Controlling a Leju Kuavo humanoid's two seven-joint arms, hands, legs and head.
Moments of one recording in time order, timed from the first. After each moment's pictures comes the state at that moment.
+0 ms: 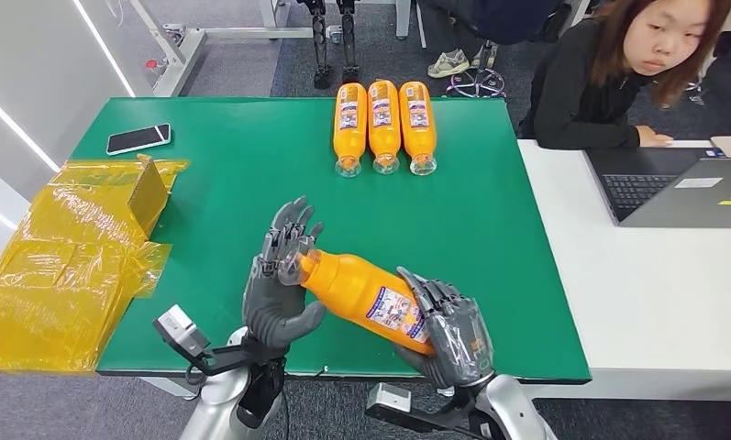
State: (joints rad) left arm -0.17 -0.26 -0.39 -1.05 -0.03 -0.35 -0.65; right arm -0.04 -0.17 0.57 -1.58 1.15 -0.37 -0.13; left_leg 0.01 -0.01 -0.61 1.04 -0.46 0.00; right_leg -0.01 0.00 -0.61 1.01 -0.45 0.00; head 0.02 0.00
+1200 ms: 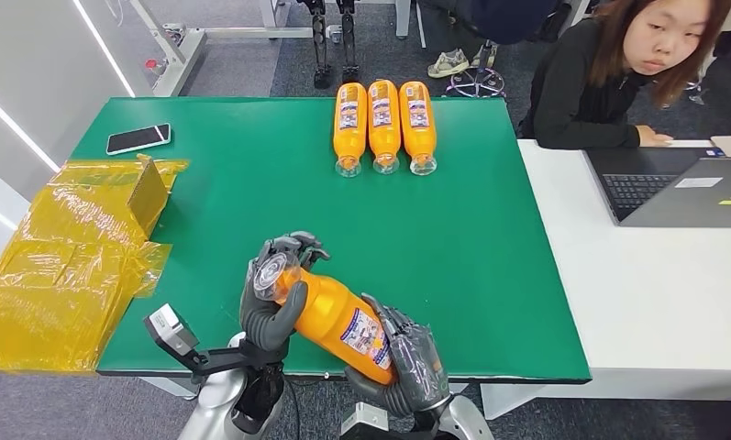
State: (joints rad) left arm -0.16 -0.23 -0.43 -1.06 0.09 -0.34 -0.63; right arm -0.01 -0.03 0.65 -1.40 0.88 -0.38 -0.30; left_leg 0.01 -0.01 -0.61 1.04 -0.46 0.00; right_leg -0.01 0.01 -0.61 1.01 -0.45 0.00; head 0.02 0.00
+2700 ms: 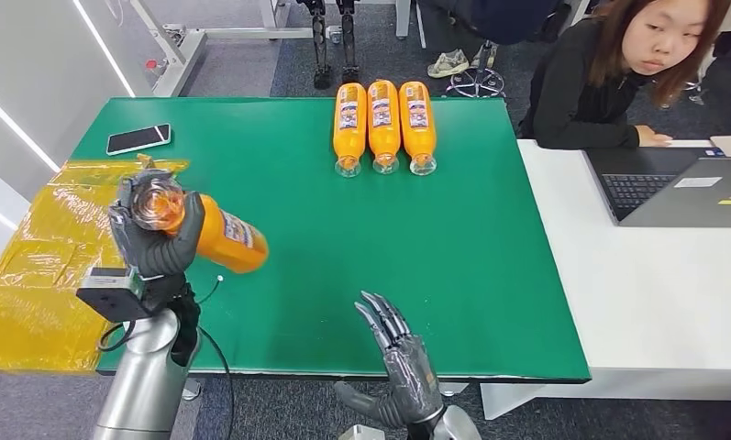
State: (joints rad) left arm -0.35 -0.09 -0.17 -1.09 -0.33 0.32 -0.70; right arm -0.03 -0.03 0.71 -1.34 0.80 -0.51 -0.40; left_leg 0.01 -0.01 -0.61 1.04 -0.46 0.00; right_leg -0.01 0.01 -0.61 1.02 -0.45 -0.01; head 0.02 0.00
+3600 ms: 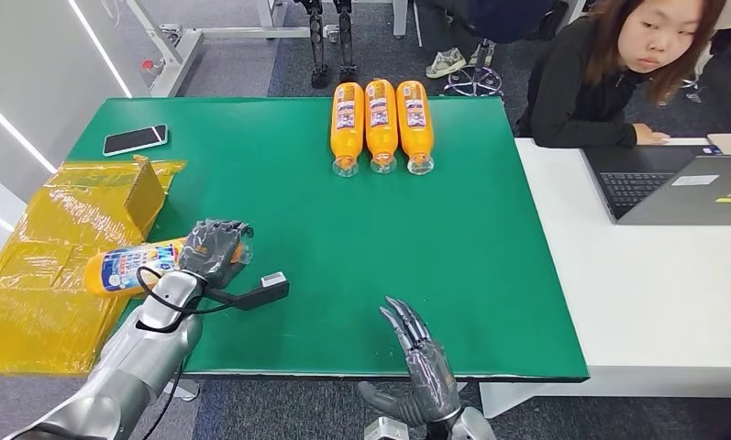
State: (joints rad) left arm -0.60 0.08 -0.37 -0.34 -1.55 0.47 -0.16; right arm -0.06 -0.12 0.75 -1.21 0.64 -0.62 -0.47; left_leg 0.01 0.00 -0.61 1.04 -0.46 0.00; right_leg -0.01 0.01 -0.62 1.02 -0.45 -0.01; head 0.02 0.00
